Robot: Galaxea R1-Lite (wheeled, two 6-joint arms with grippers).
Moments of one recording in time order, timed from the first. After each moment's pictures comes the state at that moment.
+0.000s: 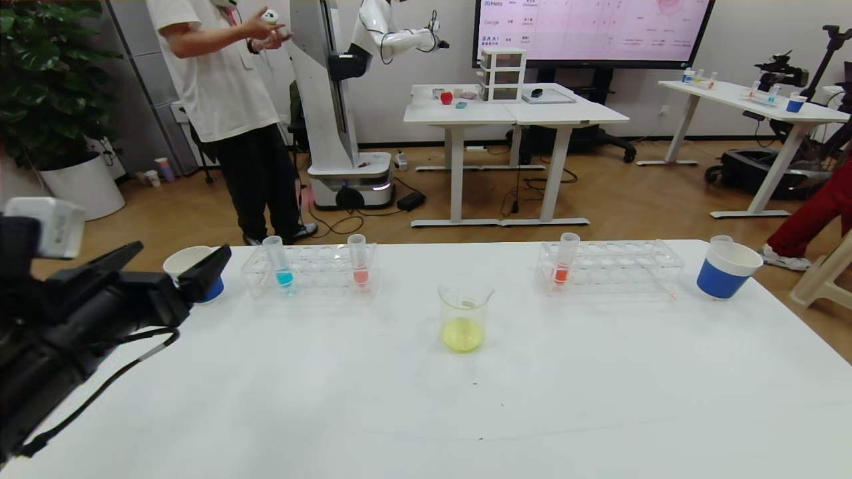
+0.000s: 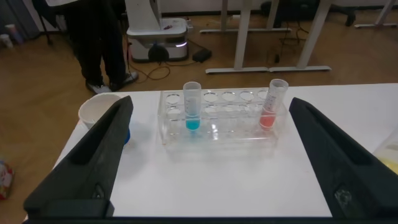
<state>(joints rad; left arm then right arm) -0.10 1.39 -0.33 -1.07 0.09 0.01 0.01 0.00 0.00 0.01 0.03 -0.08</state>
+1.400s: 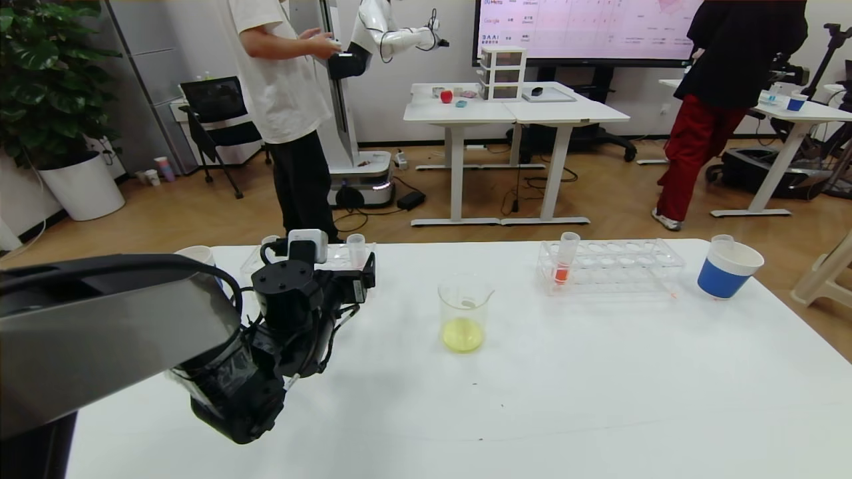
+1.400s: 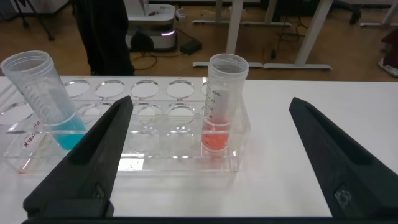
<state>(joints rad) -0.43 2.21 -0.72 -1.51 0.43 -0.04 0.01 0.00 0.00 0.01 0.03 -0.08</state>
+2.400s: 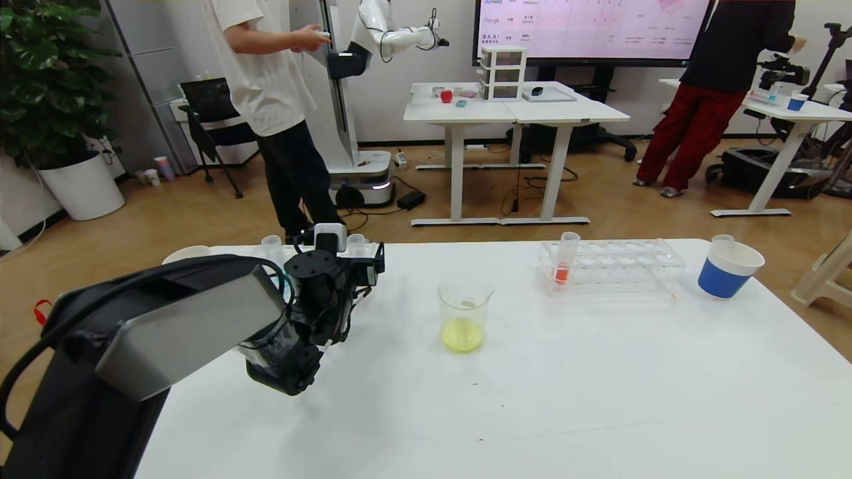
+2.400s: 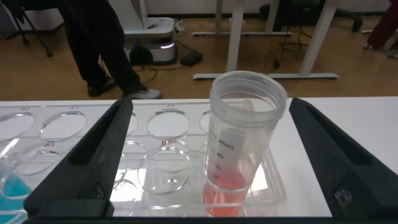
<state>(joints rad) -0.36 2.44 -1.06 -1.46 0.36 0.01 0.01 0.00 0.00 0.01 0.03 -0.08</state>
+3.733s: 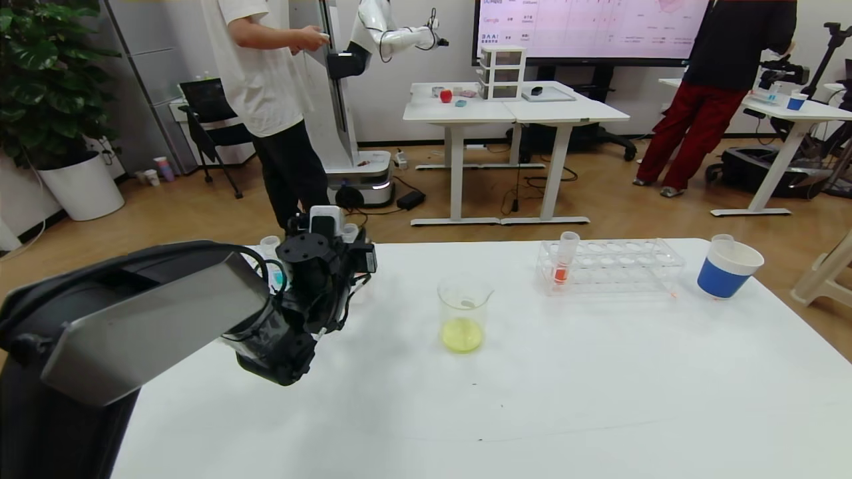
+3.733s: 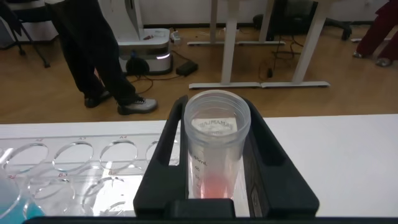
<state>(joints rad) -0.36 2.36 -1.05 -1.42 0.36 0.03 0.01 0.00 0.00 0.01 0.03 -0.08</state>
